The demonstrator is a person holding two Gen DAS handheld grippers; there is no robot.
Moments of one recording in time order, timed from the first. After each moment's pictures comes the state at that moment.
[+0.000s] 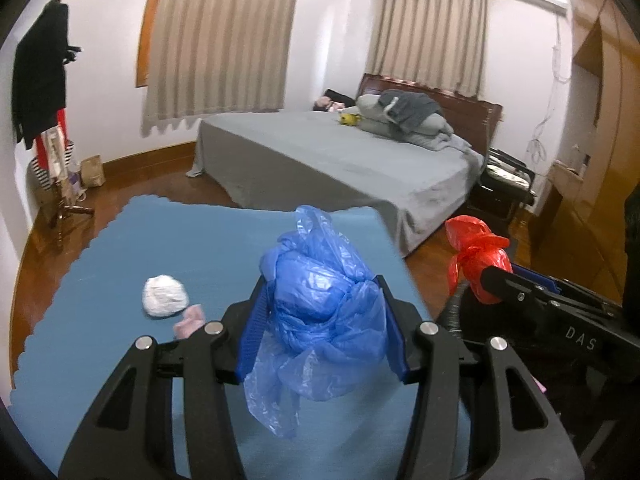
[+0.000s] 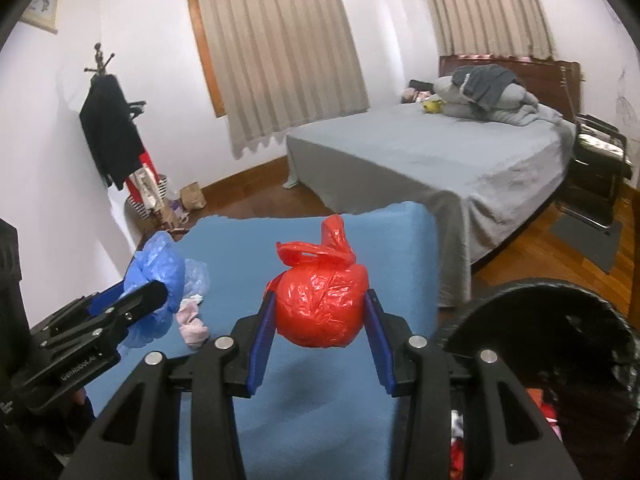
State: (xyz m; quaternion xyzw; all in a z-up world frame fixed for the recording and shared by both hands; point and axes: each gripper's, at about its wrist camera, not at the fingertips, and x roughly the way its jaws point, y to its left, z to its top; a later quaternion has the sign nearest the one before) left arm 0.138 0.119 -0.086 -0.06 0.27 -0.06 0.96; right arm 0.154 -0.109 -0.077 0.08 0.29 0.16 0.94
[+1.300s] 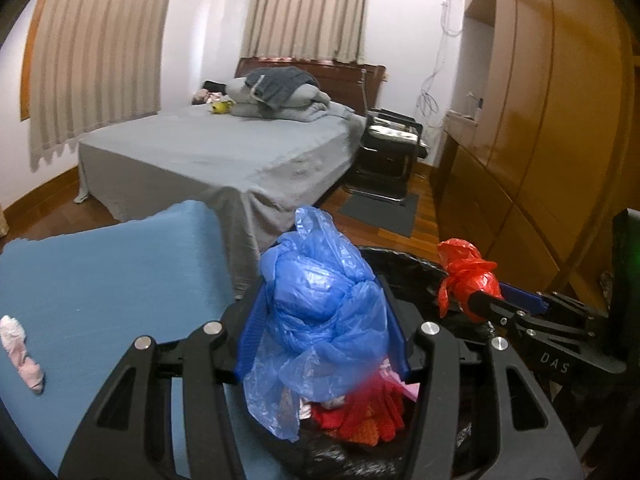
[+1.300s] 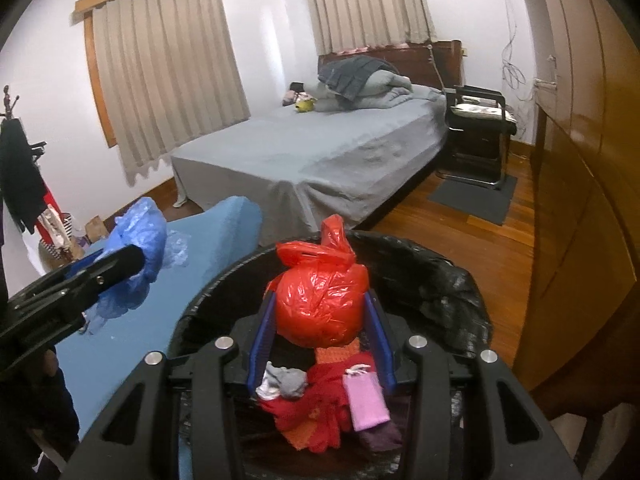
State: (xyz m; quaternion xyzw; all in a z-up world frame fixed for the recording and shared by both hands) left arm 0.148 -0.093 -0.111 0.00 0.28 -0.25 0.93; right arm 0.087 -0.305 -0.112 0.11 0.30 -0.03 0.95
